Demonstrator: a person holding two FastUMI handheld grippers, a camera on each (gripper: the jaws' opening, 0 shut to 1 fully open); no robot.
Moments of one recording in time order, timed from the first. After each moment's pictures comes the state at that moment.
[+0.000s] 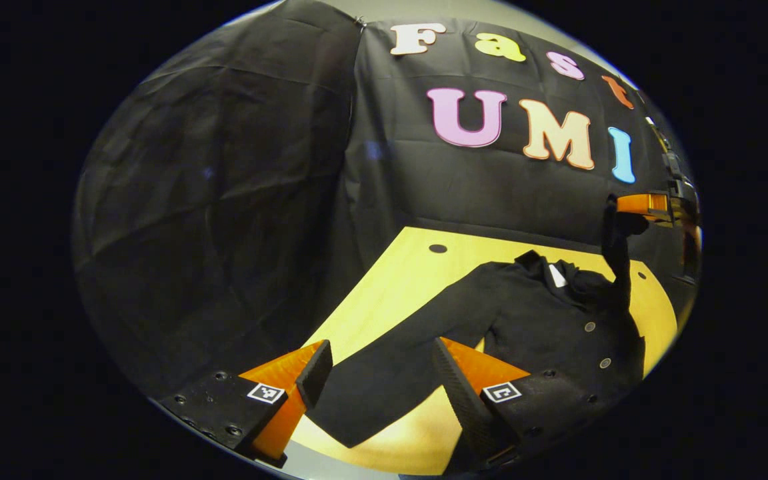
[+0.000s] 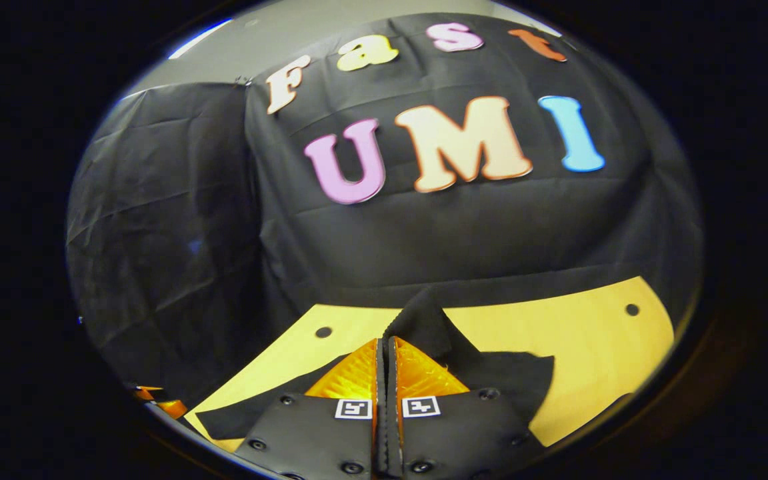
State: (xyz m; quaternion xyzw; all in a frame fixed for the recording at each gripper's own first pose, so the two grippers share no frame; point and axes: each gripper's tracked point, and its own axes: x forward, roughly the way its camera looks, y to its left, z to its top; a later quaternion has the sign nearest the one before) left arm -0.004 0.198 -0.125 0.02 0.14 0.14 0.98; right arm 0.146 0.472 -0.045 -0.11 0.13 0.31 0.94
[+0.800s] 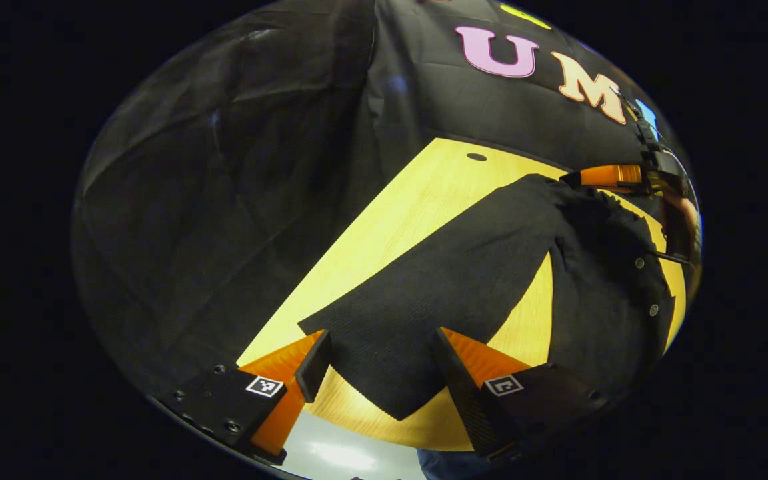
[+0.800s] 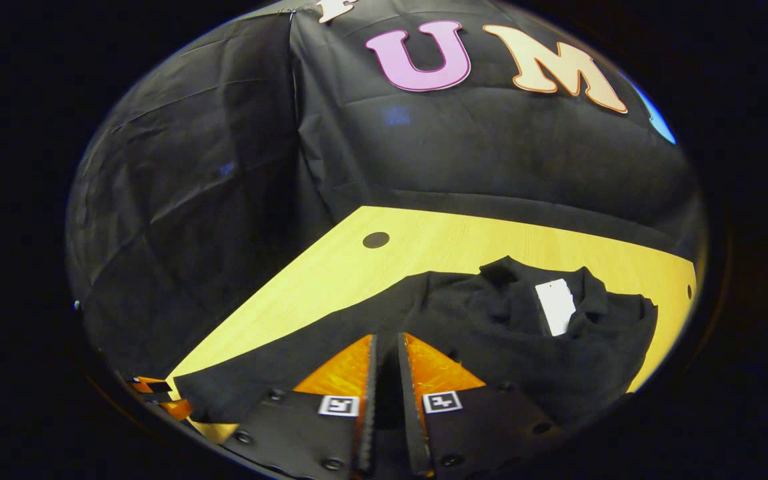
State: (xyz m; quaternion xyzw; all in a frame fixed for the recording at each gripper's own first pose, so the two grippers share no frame) left arm -0.036 0.249 -0.243 0.00 0.30 0.17 0.94; right arm 0.175 0.574 -0.210 -0.19 0.25 0.34 0.89
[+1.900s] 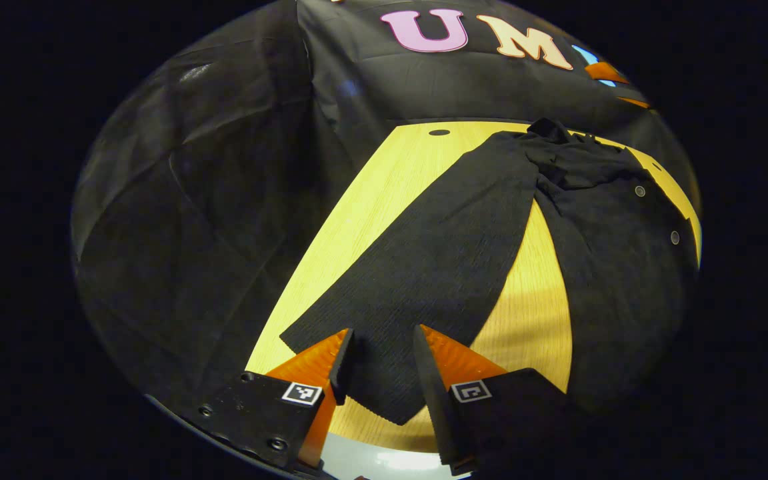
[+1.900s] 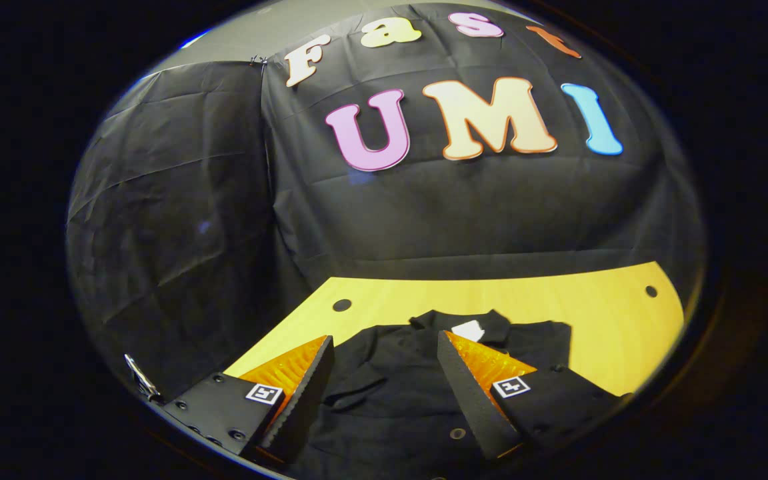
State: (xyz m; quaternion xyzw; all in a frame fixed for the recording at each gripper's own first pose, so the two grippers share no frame) left arm -0.032 0.238 -0.265 0.13 0.31 0.14 0.93; right arm 0.135 0.460 -0.070 -0.12 0.13 0.28 0.94
